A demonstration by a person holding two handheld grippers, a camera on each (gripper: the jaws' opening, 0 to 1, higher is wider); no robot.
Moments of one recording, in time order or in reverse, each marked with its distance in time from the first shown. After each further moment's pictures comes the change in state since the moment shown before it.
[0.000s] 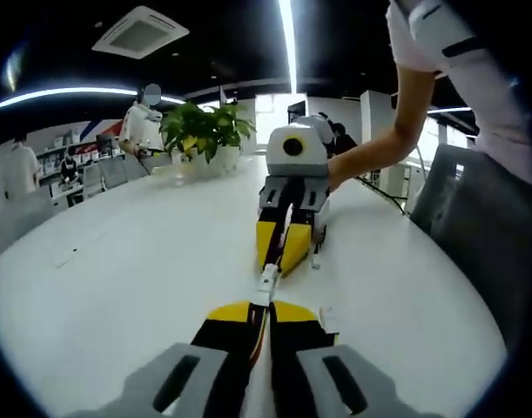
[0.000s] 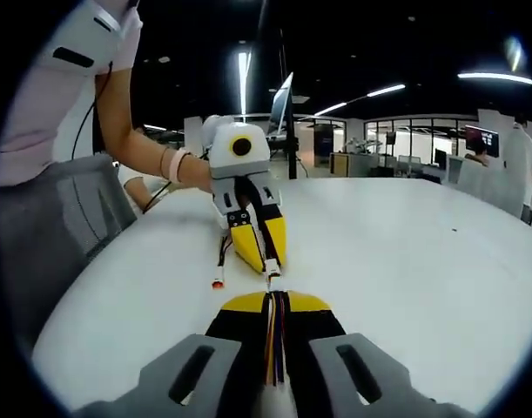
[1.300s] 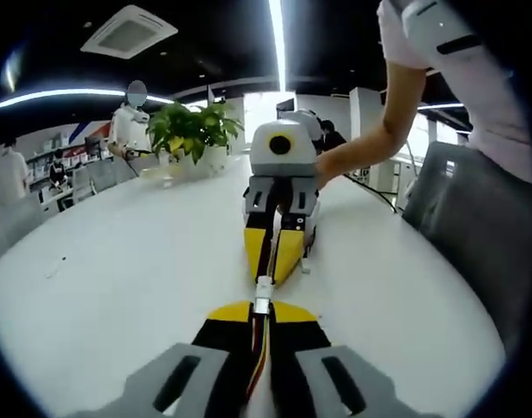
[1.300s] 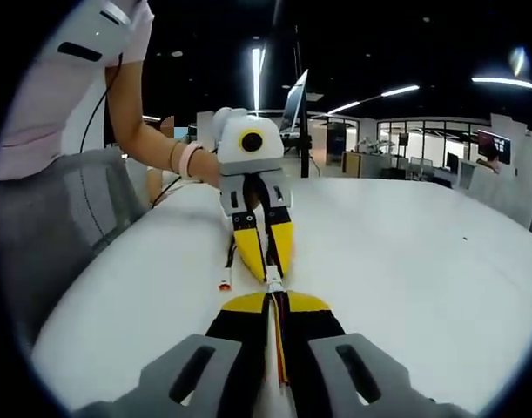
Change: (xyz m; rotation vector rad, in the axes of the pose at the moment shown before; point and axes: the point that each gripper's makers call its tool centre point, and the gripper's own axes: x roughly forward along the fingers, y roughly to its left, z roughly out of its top) left arm 0.005 -0.012 0.005 0.034 0.005 -0.043; right arm 0.004 0.005 0.003 -0.029 0.002 0.044
